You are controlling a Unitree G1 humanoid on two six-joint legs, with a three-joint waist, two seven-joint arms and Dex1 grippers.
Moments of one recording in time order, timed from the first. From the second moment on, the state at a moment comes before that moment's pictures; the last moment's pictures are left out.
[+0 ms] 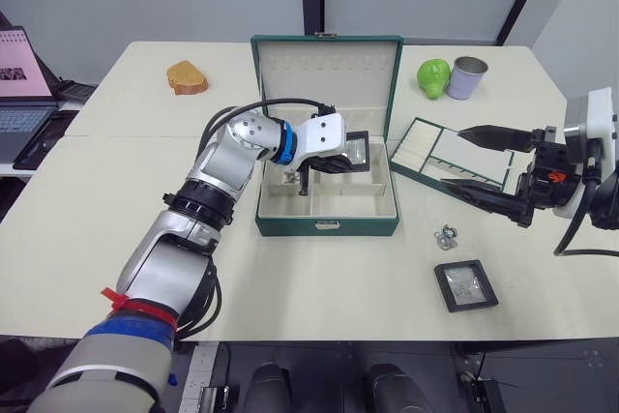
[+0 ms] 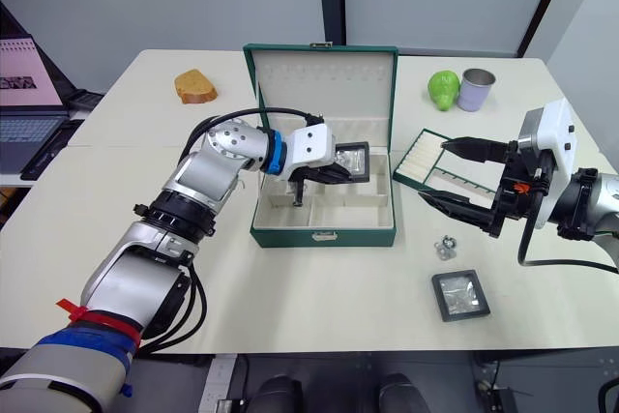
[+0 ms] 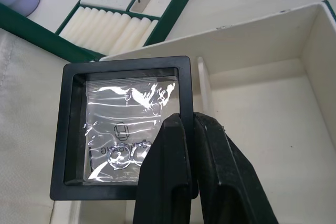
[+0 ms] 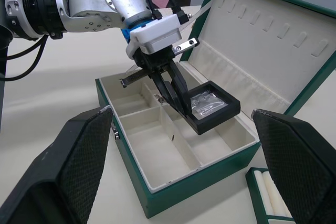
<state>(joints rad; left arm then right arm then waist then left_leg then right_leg) -1.09 0.42 -0.37 0.63 0.07 -0.01 -1.20 -0.37 -0.94 -0.35 -0.47 0.81 0.73 0.92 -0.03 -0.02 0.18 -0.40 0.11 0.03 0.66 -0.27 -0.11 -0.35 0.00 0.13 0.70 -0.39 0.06</state>
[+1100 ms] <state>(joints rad) -1.06 0.38 -0.34 0.63 0.09 0.05 -1.18 -0.35 -0.97 -0.37 -0.47 0.86 0.73 0.89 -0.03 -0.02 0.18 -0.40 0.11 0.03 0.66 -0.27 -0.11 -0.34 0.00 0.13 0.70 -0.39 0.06</state>
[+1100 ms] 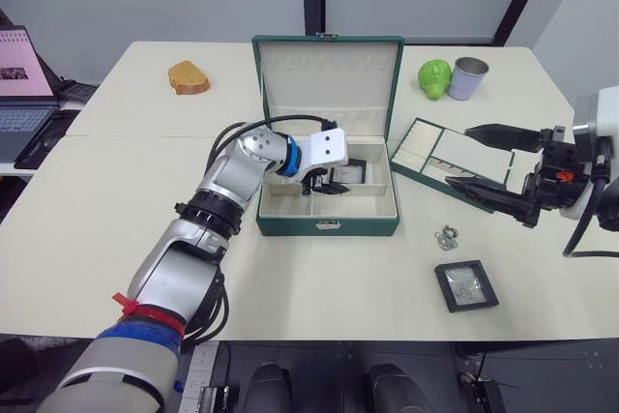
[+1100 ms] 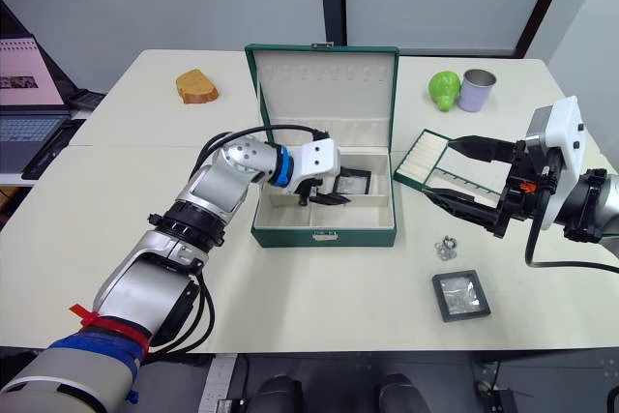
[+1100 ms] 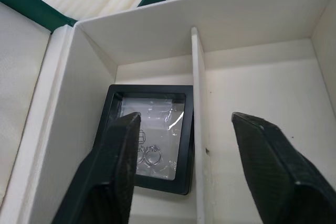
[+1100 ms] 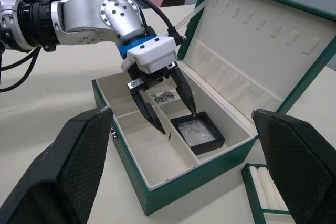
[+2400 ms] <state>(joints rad) 0.01 0.75 0.63 -0.21 -0.39 0.68 -0.79 -0.21 -0.84 -0.40 0.23 0.52 0.37 0.98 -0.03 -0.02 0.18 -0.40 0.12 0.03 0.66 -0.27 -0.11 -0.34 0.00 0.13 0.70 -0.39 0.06</state>
